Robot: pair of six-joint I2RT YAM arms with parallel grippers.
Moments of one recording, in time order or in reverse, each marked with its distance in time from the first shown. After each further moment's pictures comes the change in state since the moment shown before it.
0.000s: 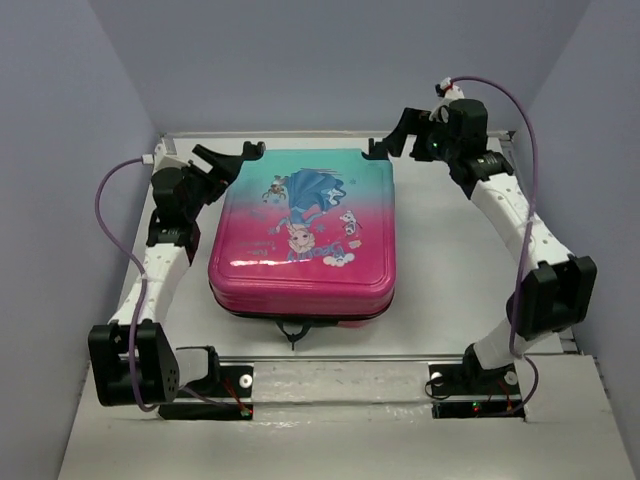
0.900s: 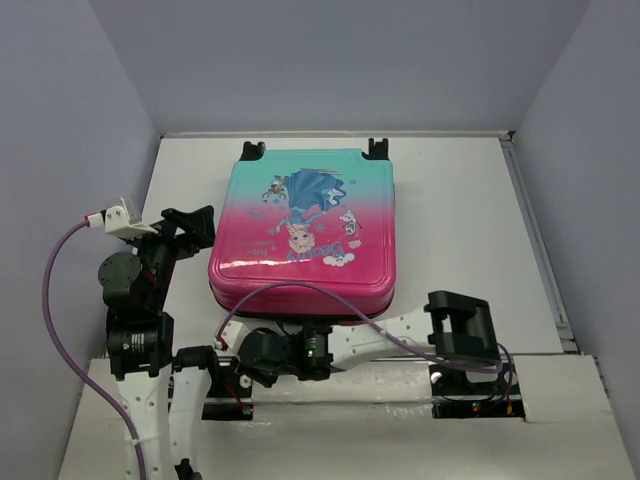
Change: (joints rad) left arm 0.086 -0.749 0.057 -0.637 -0.046 0.382; right arm 1.349 0.219 -0.188 0.115 0.337 -0.068
